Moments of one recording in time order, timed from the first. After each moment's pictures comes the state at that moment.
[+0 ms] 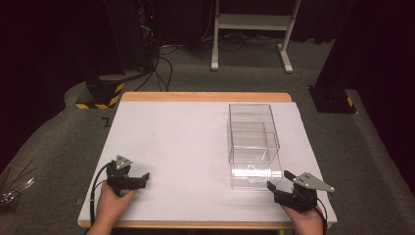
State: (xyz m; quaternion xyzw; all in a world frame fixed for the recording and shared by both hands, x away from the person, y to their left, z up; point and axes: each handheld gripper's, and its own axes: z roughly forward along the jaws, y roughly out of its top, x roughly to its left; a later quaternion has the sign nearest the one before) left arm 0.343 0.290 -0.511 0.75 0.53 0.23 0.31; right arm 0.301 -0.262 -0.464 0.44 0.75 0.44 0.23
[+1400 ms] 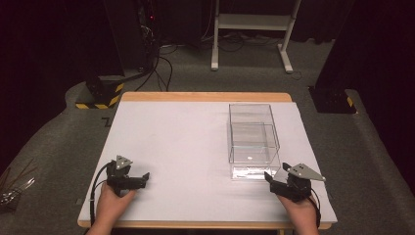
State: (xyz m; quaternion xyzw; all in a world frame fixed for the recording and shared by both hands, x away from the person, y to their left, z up) left arm 0.342 0.290 -0.511 0.75 0.53 0.23 0.31; right arm 0.330 -0.254 -0.469 0.46 0.74 0.42 0.25
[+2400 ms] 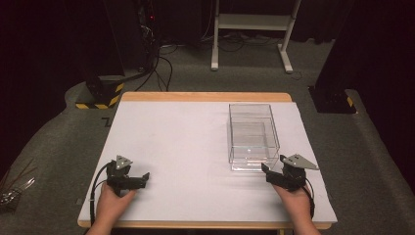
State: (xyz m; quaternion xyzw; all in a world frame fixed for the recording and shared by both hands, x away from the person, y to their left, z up) left arm 0.343 0.290 -0.511 0.75 0.53 0.23 0.31; right arm 0.360 -0.247 -0.472 0.46 0.74 0.42 0.25
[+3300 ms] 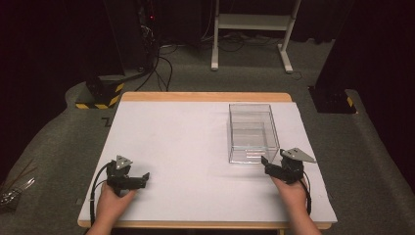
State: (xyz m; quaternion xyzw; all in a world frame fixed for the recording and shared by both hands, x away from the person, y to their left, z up) left arm 0.343 0.290 -0.511 0.75 0.53 0.23 0.31; right arm 0.384 -0.246 -0.478 0.49 0.72 0.42 0.26
